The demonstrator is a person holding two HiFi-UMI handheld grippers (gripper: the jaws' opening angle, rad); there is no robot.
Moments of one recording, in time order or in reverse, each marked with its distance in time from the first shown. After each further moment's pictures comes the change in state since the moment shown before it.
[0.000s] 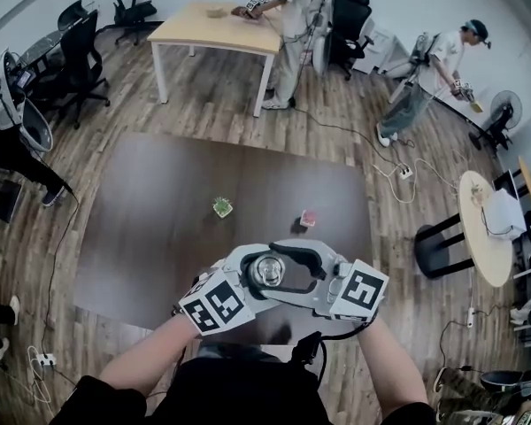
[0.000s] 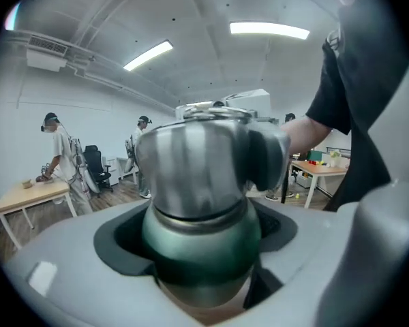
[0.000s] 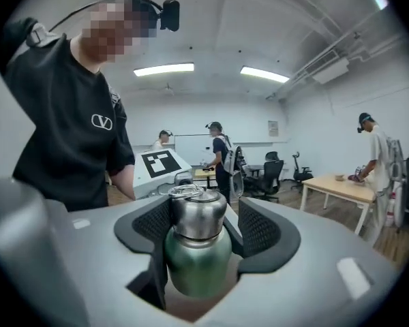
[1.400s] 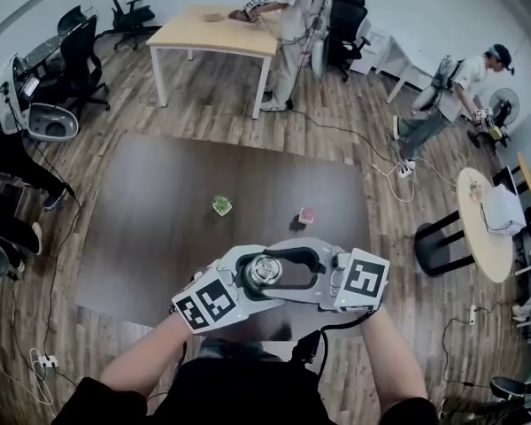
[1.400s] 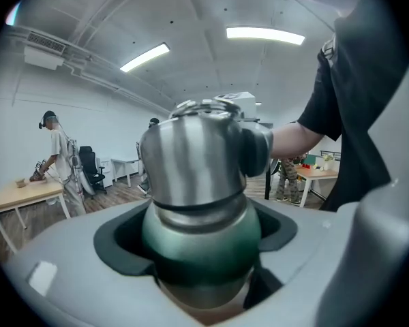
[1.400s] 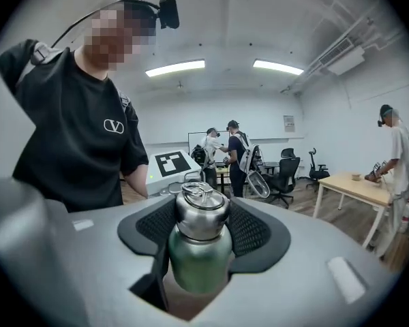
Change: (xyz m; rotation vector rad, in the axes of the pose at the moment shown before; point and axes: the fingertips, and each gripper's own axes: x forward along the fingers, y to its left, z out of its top) left arm -0.016 -0.020 0.013 -0.003 -0.026 -0.043; right arm -0.005 0.024 0.015 -0.021 0.030 0.120
